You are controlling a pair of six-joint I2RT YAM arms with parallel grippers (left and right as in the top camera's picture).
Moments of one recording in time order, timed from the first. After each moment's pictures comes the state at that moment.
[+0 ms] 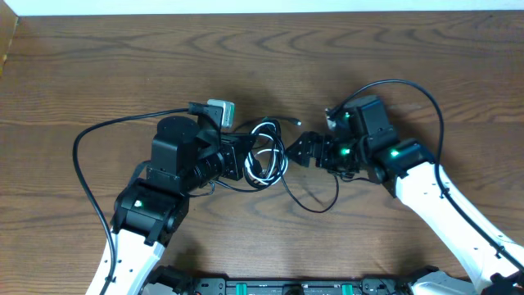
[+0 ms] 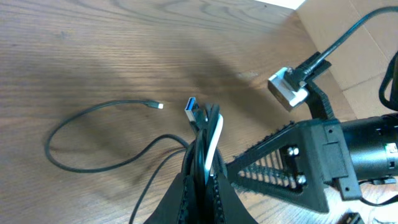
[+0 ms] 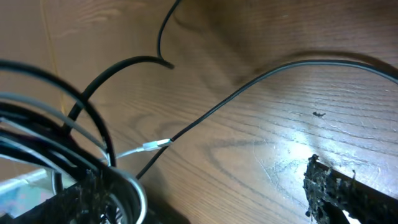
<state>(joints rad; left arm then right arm) -0.35 0.99 0.89 -0.50 0.40 -0.37 0.46 1.40 0.95 -0.53 -0.53 0.72</state>
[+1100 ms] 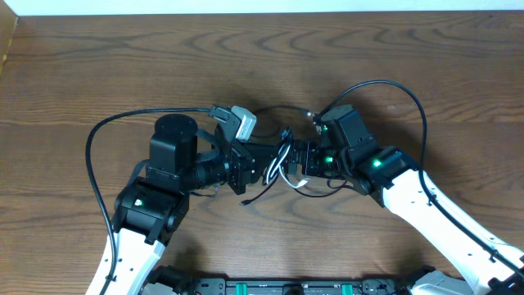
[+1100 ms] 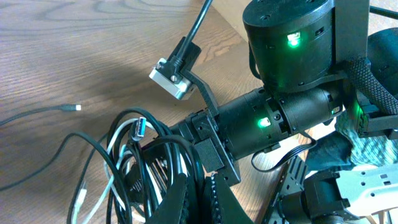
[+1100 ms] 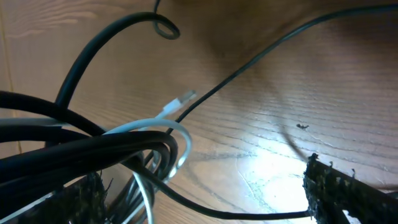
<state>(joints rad) -0.35 0.99 0.89 -0.44 0.76 -0.20 0.58 1.40 0.95 -0.51 -0.32 0.73</state>
